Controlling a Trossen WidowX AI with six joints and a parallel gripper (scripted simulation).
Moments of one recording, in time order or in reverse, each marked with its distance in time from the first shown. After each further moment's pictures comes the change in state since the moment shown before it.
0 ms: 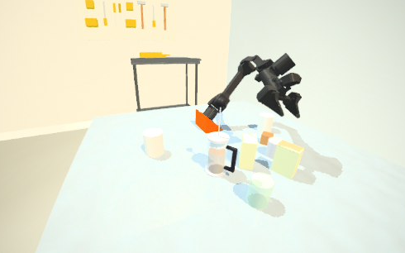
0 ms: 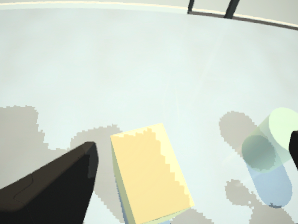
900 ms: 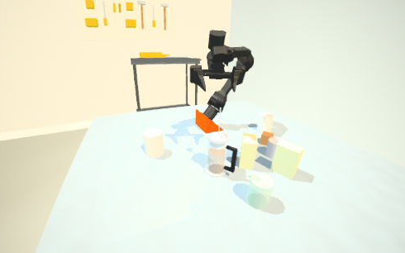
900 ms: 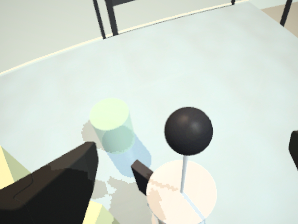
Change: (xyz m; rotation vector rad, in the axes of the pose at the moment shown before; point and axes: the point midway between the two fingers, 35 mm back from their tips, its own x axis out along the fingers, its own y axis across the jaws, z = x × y) arm -0.113 -0.211 -0.048 0.340 -0.071 -0.201
